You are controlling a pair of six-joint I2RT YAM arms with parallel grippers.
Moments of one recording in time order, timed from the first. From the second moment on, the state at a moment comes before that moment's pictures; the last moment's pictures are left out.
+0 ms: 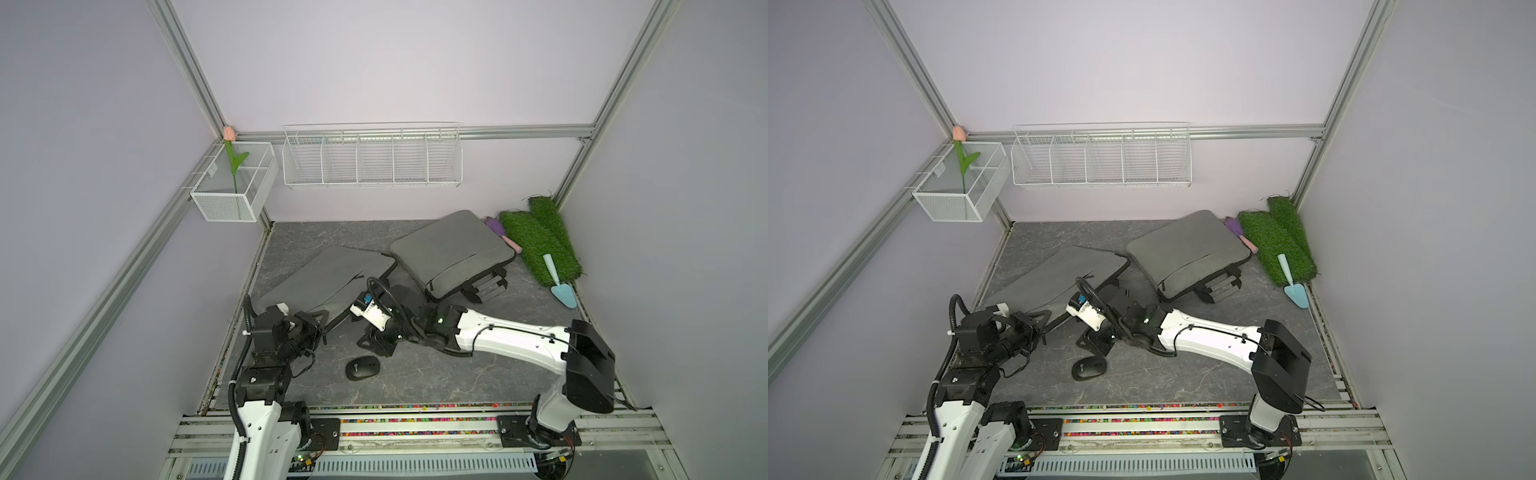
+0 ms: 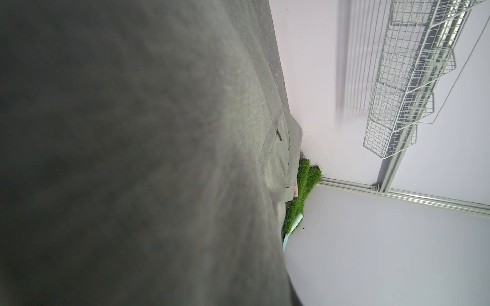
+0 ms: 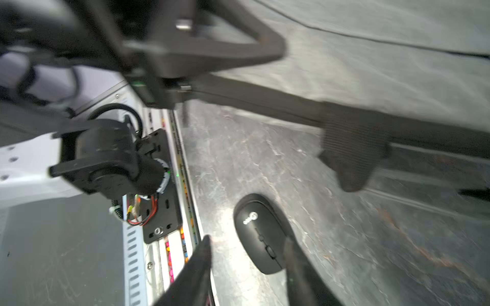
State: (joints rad) left arm -0.01 0.54 0.50 -0.47 0.44 -1.19; right arm 1.16 1.65 1.25 -0.27 -0.24 0.16
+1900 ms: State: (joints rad) left arm -0.01 0.52 0.45 -0.46 0.36 -1.08; right arm 1.18 1.73 1.20 0.05 -0.14 0.32
